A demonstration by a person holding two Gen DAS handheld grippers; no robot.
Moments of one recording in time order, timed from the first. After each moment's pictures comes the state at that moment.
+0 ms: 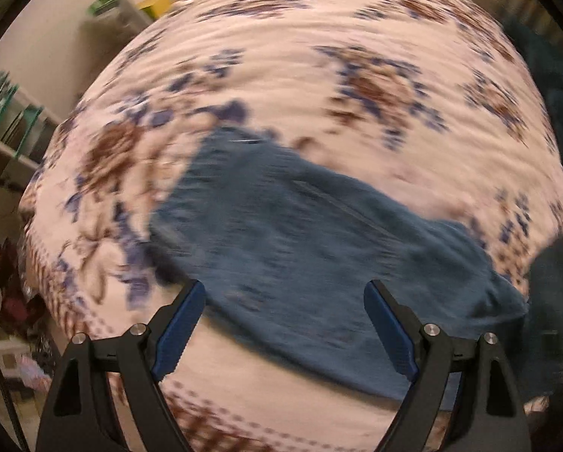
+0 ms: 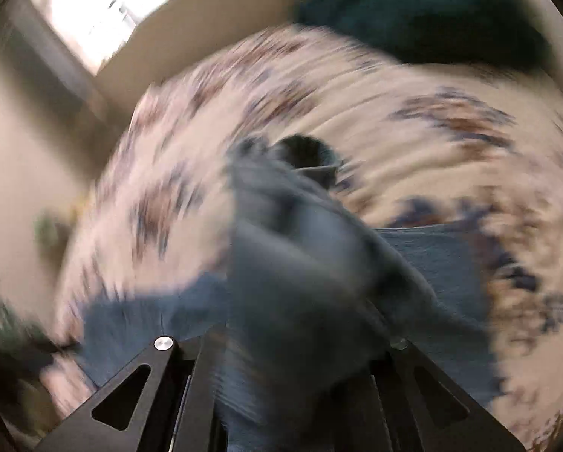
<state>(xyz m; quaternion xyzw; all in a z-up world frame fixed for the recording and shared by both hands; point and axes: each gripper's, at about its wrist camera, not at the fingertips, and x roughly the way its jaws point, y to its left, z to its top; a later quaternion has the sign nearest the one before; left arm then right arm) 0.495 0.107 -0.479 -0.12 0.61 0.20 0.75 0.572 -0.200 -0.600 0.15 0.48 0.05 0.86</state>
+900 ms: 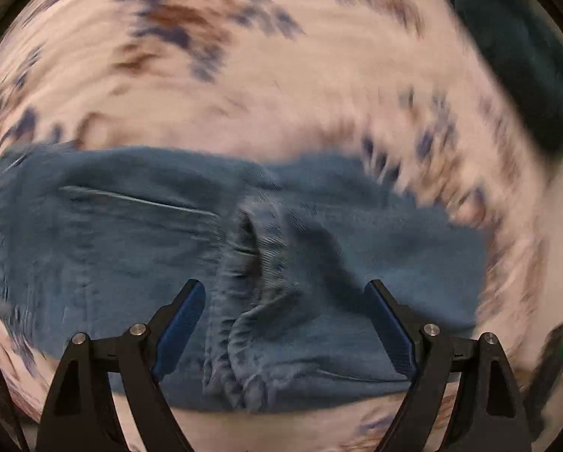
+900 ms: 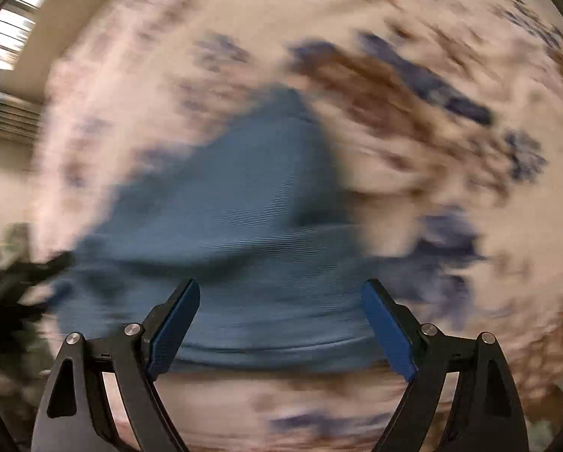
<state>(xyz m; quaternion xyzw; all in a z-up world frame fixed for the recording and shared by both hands) 0.562 -0.013 -0.577 -0.05 0.71 -0.04 0.70 0.485 -0.281 -0.667 0.25 0.66 -0.07 0.71</state>
